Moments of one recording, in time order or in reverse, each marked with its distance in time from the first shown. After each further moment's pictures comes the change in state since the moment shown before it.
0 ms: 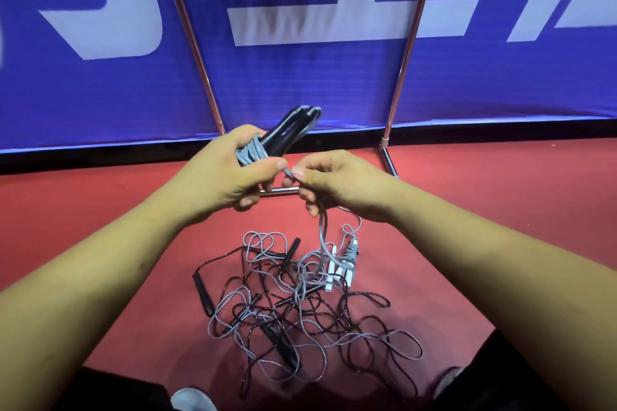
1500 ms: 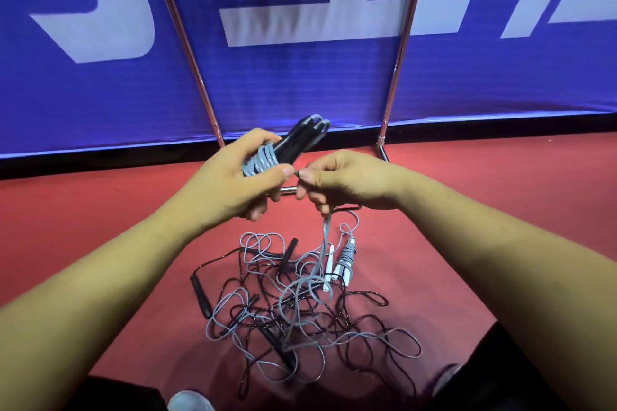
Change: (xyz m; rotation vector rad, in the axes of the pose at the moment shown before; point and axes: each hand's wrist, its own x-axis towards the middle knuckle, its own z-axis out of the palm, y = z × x) left_hand -0.001 -0.003 0.016 0.029 -0.054 0.053; right_hand -0.004 0.003 -0.025 -0.008 -0.138 0.085
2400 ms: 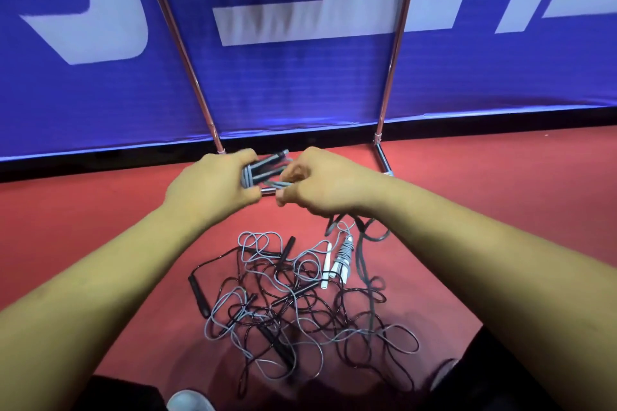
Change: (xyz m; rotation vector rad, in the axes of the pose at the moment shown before) left_hand 0.018 -0.041 -0.011 0.969 0.118 -0.094; right_hand -0.012 -0.038 0.037 -0.494 0.183 0.067
